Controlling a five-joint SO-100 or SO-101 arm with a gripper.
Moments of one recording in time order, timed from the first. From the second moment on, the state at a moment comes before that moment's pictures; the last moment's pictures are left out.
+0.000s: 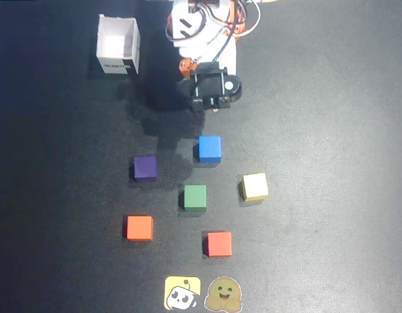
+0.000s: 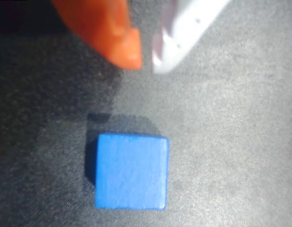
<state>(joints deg) -4.0 176.7 164.9 72.6 88.0</state>
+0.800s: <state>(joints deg) -9.3 141.1 145.8 63.9 86.8</state>
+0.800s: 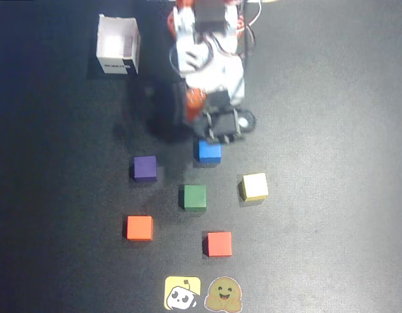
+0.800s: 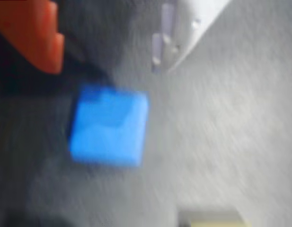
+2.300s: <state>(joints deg) -23.1 98.3 122.4 46.7 101.8</state>
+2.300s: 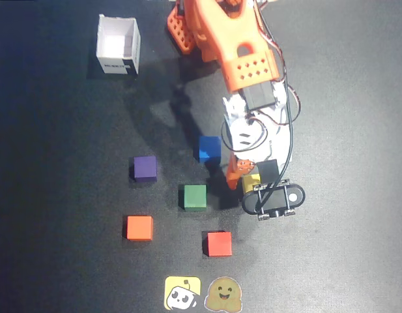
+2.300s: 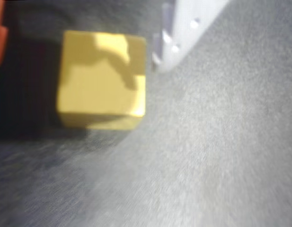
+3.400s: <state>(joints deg) -24.2 92.6 129.8 33.9 106.1</state>
